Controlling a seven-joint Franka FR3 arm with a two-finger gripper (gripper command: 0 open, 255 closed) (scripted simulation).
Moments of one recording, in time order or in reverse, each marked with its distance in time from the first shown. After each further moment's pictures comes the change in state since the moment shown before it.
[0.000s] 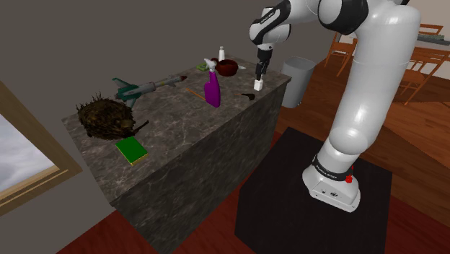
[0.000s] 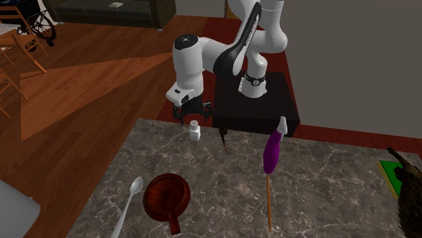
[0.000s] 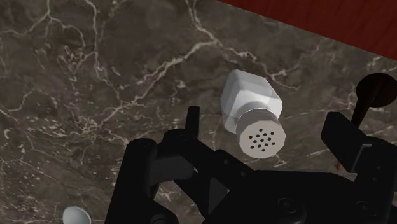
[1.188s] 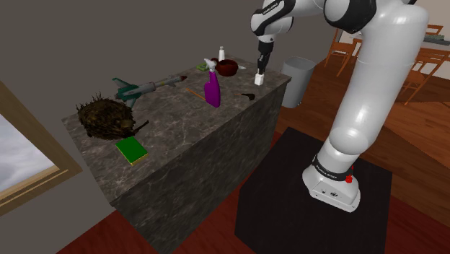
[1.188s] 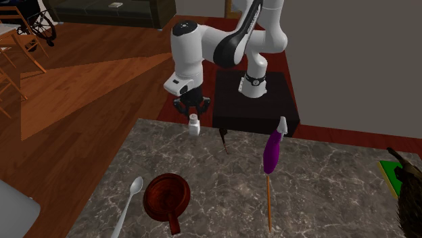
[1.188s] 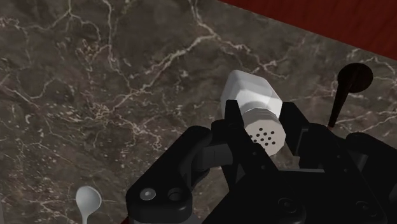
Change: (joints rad) arm 0.006 -0.045 -0.007 0.046 -0.028 -0.084 0.019
